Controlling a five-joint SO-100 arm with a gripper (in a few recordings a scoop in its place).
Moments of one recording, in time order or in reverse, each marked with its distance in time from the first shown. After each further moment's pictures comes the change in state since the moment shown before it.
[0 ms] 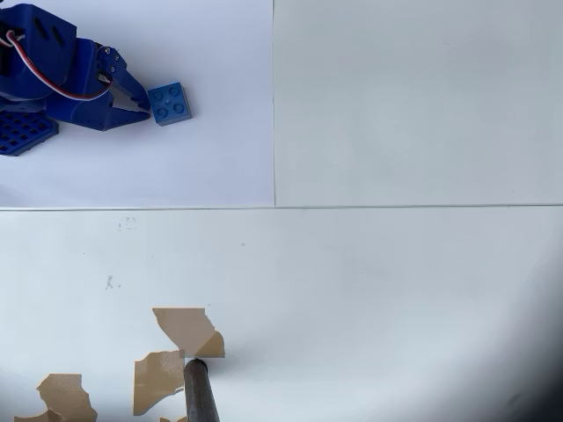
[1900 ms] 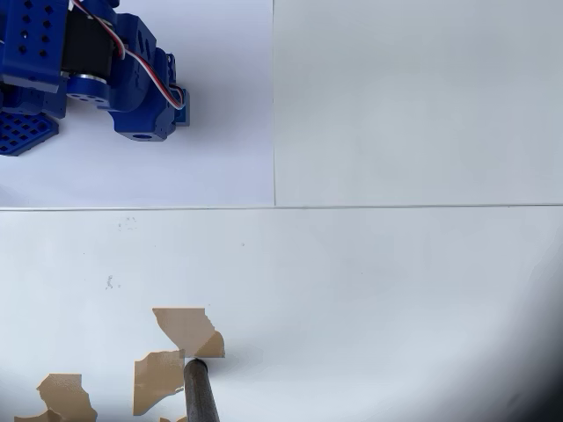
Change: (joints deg) arm 2.5 -75.5 -37.3 -14.7 -14.7
